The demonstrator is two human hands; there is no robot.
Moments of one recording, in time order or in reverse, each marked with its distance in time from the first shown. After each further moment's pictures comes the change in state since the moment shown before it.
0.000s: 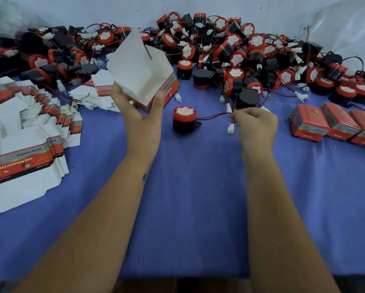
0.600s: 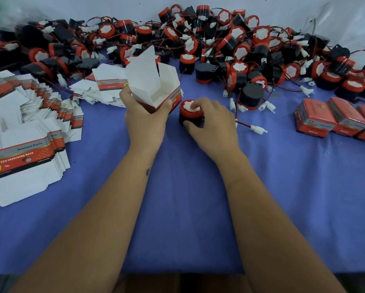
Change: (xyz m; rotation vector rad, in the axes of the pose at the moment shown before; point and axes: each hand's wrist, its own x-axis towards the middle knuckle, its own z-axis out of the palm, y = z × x) left_hand 0.005 -0.016 -0.001 0.217 -0.011 -0.135; right_hand -0.015 0.015 0.052 -0.582 -0.289 -0.609
